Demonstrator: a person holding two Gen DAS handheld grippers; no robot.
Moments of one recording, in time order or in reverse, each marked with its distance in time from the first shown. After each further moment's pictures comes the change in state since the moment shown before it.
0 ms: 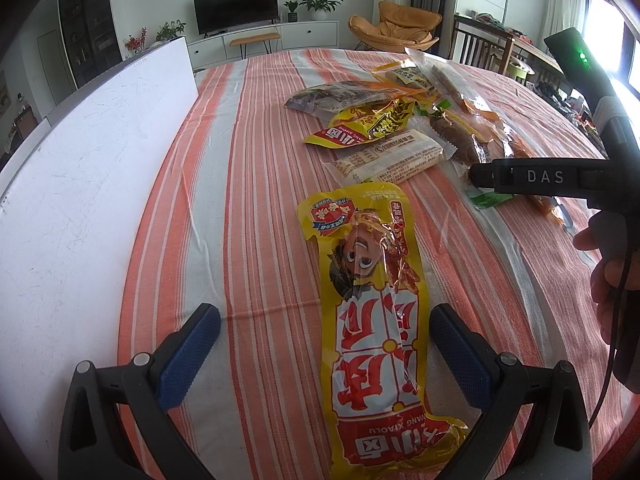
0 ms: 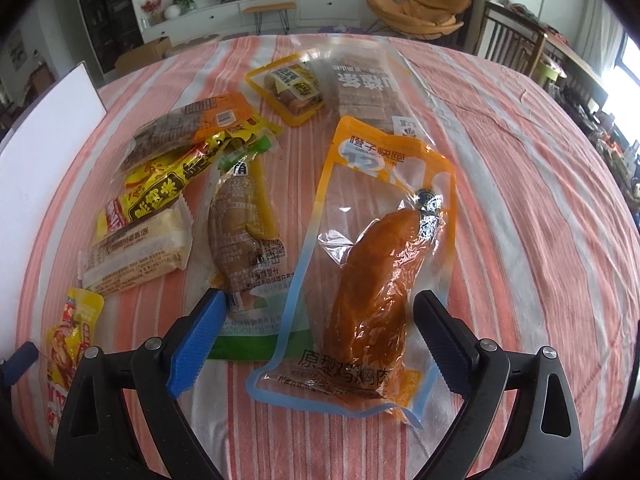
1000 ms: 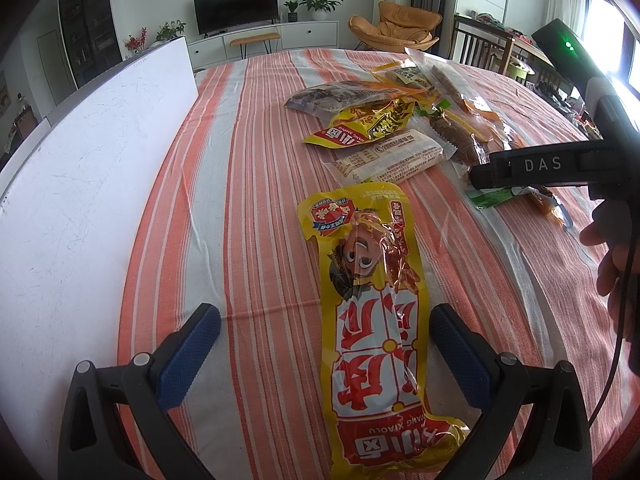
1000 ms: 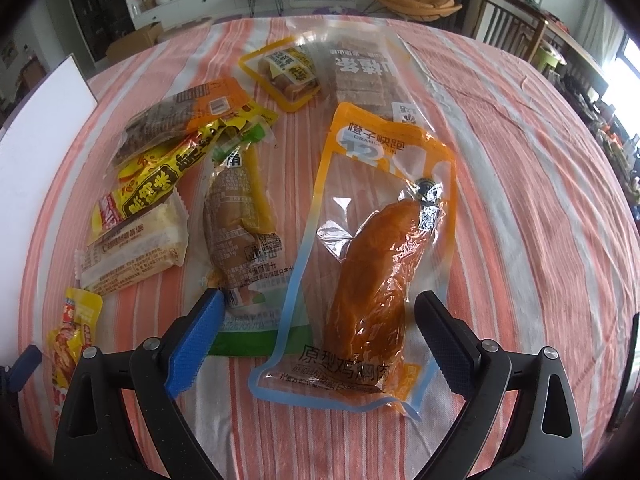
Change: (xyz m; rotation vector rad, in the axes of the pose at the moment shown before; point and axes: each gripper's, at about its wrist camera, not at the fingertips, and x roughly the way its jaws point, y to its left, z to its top) left arm 0.000 0.000 0.000 0.000 -0.001 0.000; right arm 0.005 0.002 0.008 0.009 0.090 -0.013
